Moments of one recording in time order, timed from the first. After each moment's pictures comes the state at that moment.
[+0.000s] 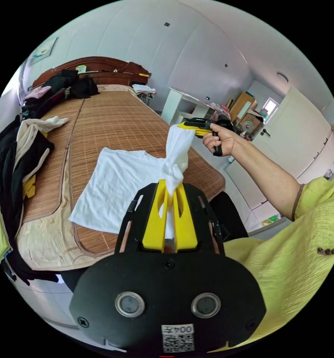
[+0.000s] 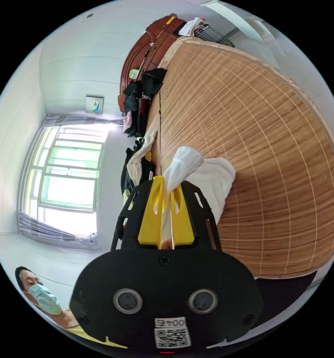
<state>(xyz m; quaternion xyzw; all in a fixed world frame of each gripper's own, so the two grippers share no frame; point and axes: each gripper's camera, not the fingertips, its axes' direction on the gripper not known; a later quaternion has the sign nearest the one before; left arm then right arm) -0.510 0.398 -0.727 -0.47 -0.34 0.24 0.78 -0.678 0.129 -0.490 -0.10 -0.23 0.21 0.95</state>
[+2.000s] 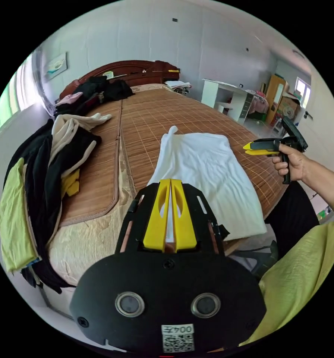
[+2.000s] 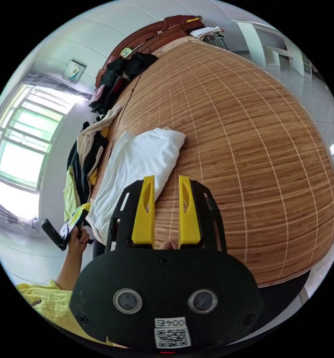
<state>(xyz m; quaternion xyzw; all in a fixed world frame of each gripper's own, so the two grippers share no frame) -0.563 0.315 -0.707 -0.47 -0.45 0.37 0.67 -0.710 0.098 -0.615 -0.13 -0.03 0.11 0.98</state>
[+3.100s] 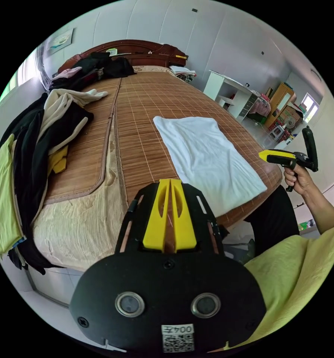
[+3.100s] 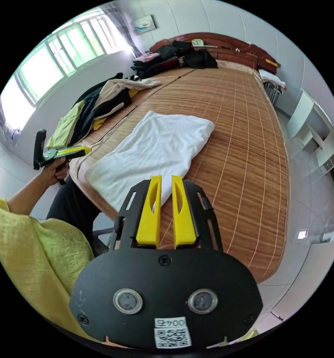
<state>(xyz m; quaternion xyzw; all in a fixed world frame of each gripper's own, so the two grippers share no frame) -0.558 0.335 -0.737 -0.49 -0.46 0.26 0.69 -0.802 0.073 -0.748 -0.15 0.04 -0.18 0.97</state>
